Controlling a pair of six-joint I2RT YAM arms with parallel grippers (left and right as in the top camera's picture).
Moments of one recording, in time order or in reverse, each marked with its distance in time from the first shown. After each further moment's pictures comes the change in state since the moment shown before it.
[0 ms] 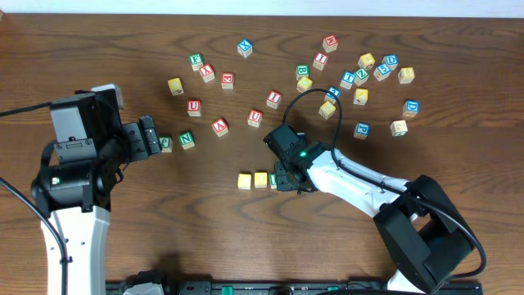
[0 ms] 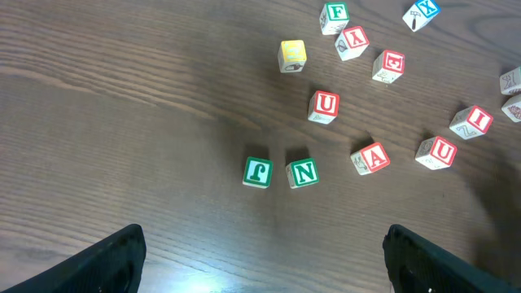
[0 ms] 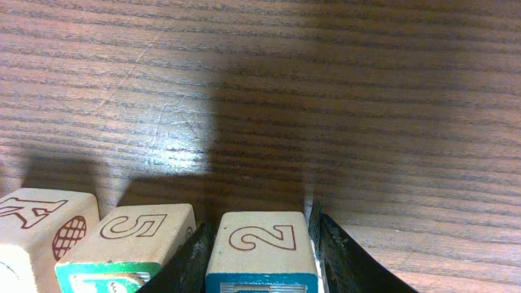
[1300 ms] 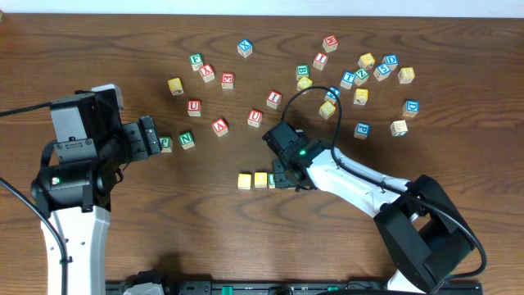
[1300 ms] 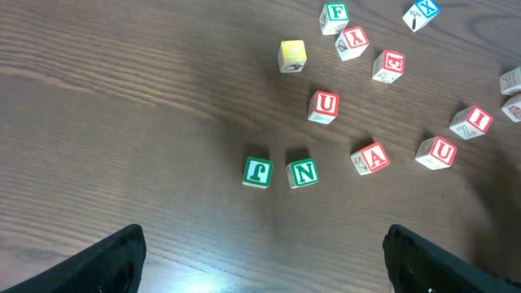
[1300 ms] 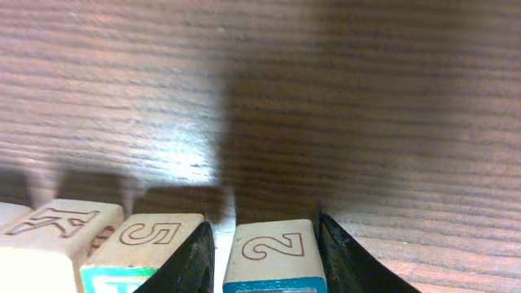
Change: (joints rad) left arm 0.000 0.000 0.000 0.000 0.000 0.000; right arm 0.000 0.001 0.020 0.013 -0.001 0.000
